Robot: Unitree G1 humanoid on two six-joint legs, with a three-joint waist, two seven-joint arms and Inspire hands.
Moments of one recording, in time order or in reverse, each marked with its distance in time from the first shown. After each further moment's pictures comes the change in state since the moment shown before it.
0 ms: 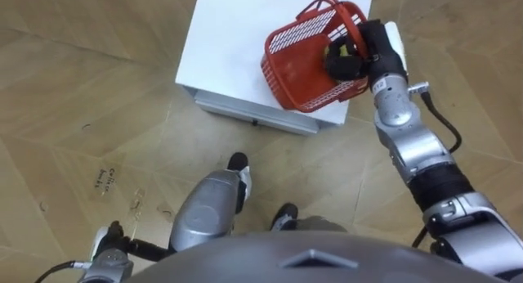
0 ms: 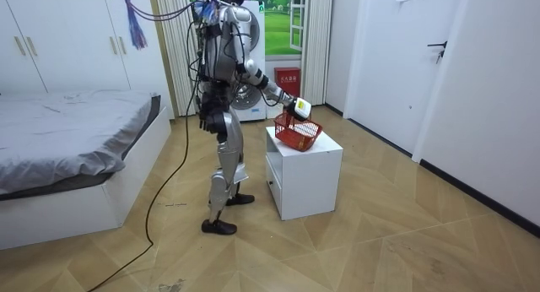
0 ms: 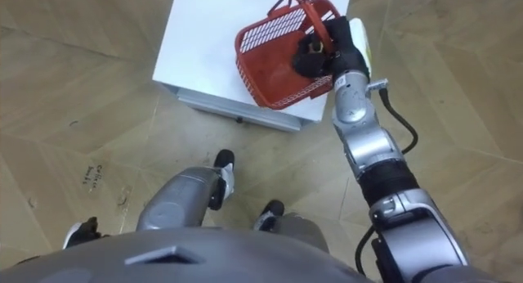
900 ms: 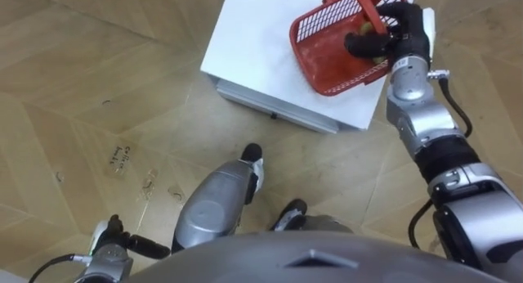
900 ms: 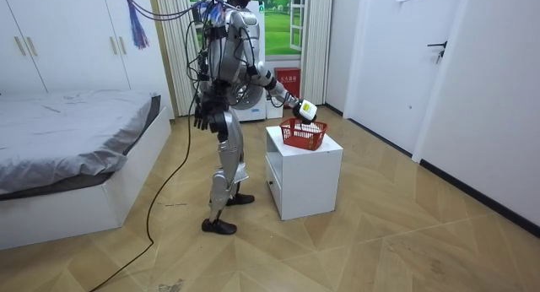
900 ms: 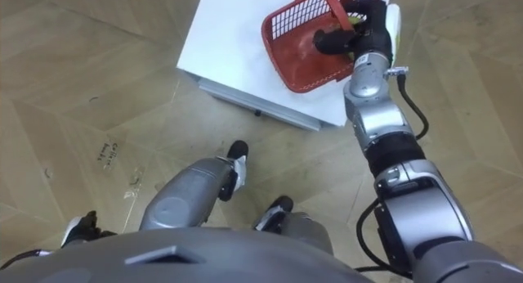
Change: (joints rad) left arm -0.004 0.003 -0.002 -0.021 0.055 0.008 0.001; right arm -0.130 -0.022 -0.036 0.159 0.186 -0.002 -0.122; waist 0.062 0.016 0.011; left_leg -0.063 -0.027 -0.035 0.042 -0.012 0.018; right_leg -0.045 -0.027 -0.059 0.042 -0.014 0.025
